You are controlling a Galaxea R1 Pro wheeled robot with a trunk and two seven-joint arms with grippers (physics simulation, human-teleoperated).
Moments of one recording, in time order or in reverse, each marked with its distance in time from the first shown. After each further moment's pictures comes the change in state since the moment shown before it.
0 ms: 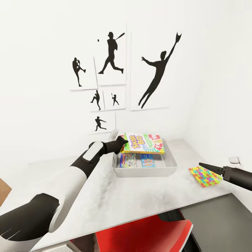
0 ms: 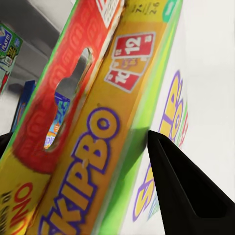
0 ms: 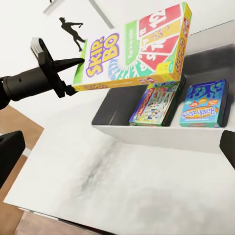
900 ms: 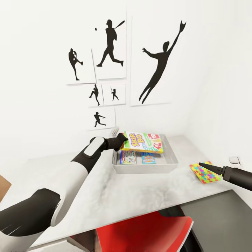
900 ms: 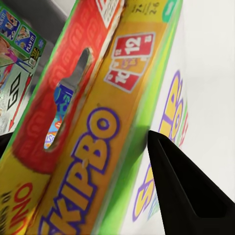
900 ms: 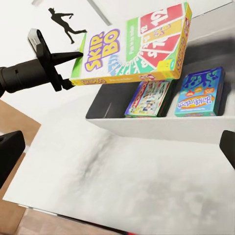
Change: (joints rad) left arm -0.045 -0.012 -0.004 0.000 -0.001 0.001 0.095; right arm 0.000 0.000 0.000 0.000 0.000 0.000 0.000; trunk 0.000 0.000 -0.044
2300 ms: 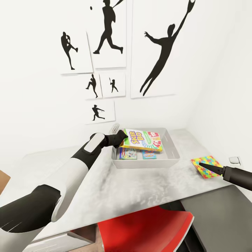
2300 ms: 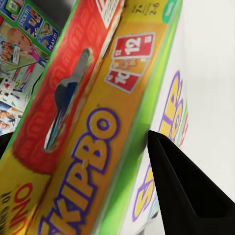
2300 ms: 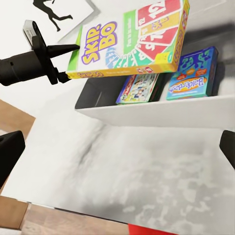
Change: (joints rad) left arm -0.036 -0.003 -0.006 -0.001 -0.001 0.000 0.038; right arm 0.000 -0.001 0.000 0.000 0.000 0.000 0.000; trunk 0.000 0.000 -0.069
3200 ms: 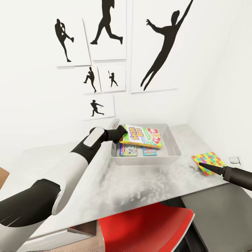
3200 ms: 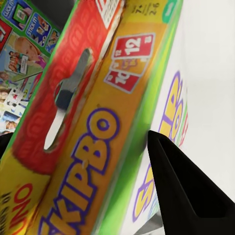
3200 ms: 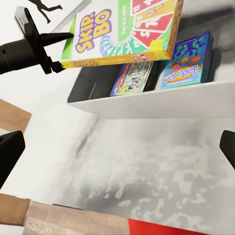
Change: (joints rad) left arm -0.054 0.000 -0.002 0.000 0.002 0.014 0.043; right arm 0.000 0.000 0.000 -0.001 0.000 0.000 0.000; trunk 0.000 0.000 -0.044
